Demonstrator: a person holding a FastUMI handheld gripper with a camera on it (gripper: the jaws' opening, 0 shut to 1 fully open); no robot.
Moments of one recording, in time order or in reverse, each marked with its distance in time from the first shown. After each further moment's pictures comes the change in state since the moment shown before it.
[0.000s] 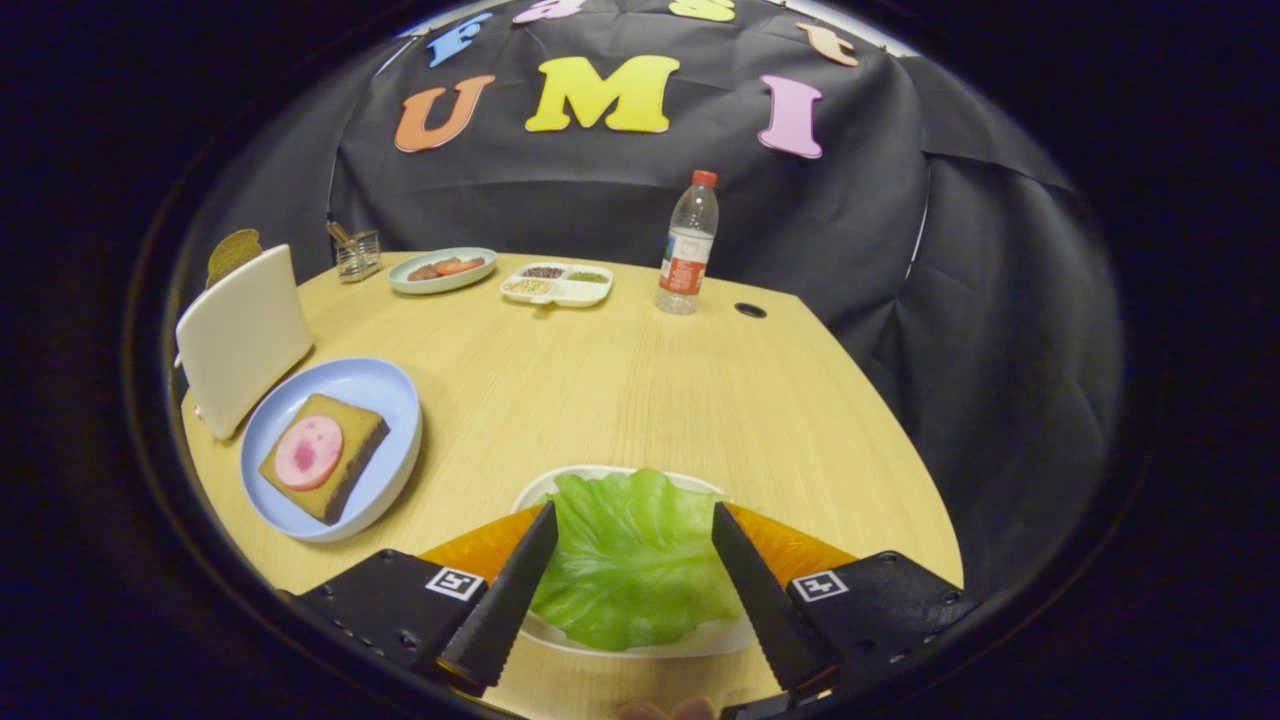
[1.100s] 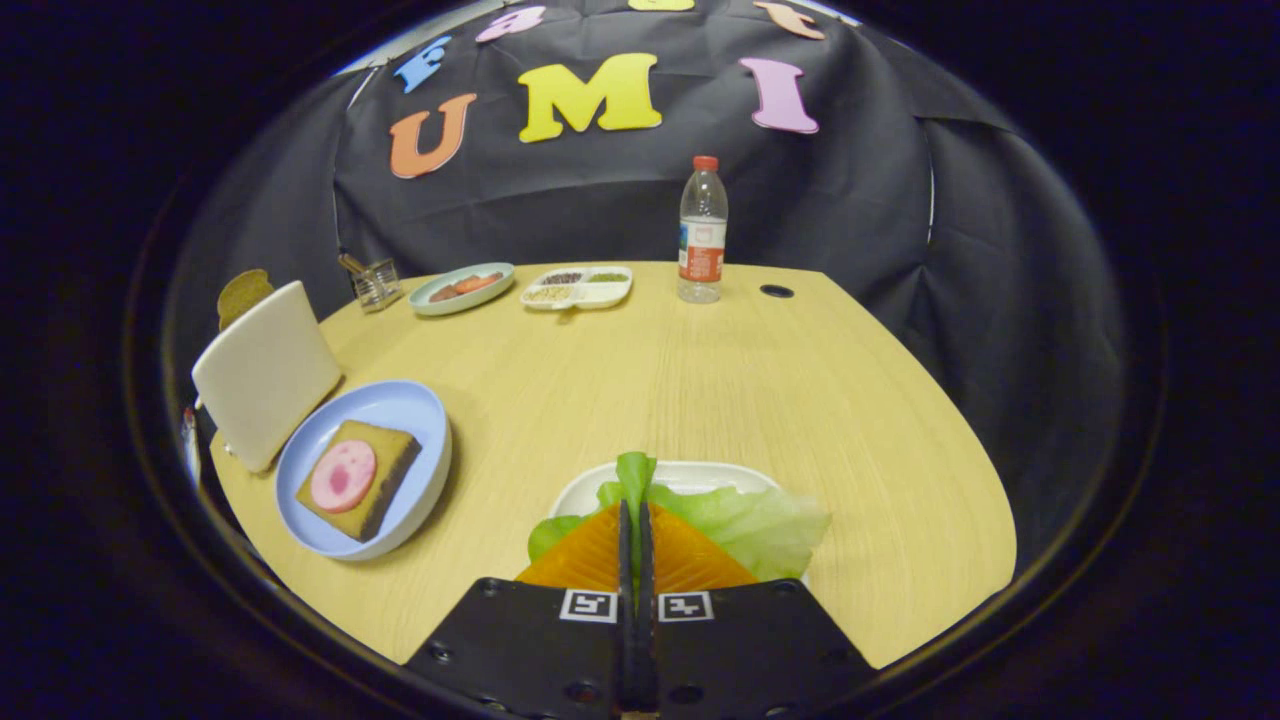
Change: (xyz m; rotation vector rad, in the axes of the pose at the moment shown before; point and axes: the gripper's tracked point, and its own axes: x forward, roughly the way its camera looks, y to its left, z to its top) arm -0.013 0.013 0.015 0.123 -0.055 0.127
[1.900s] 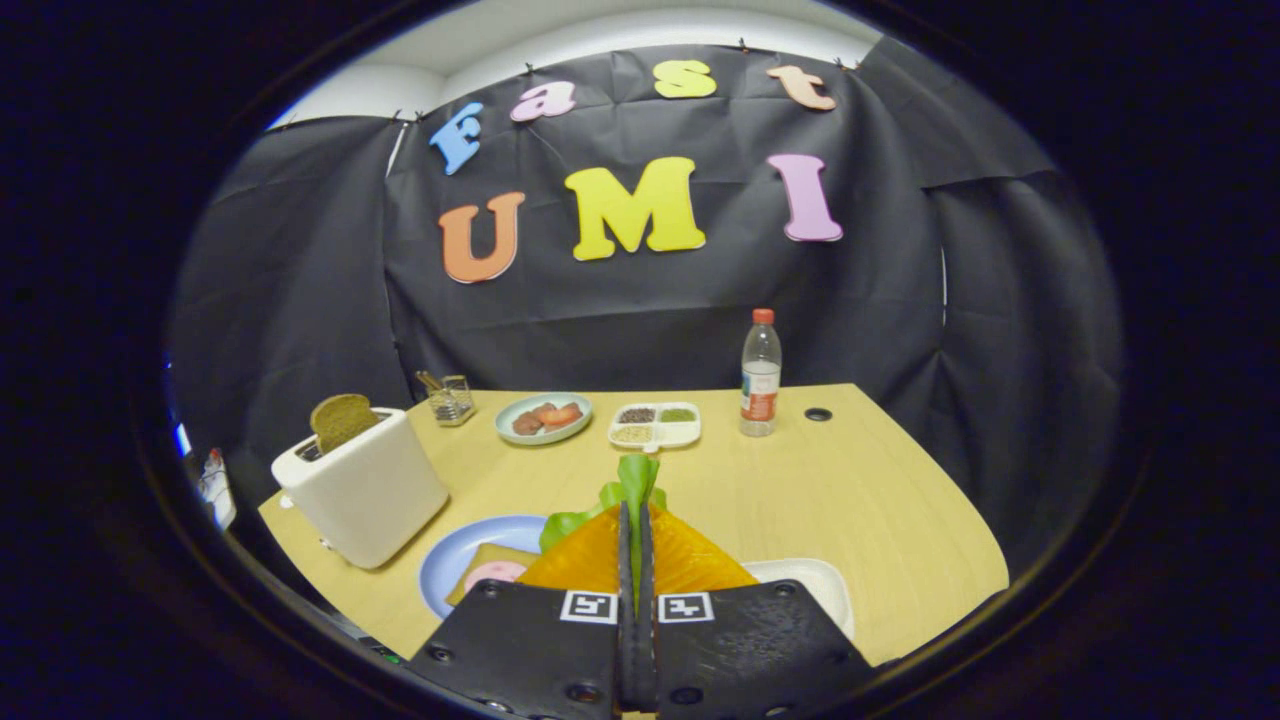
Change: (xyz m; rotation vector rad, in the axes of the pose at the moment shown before) arm -0.078 0.114 0.094 -0.008 -0.284 0.113
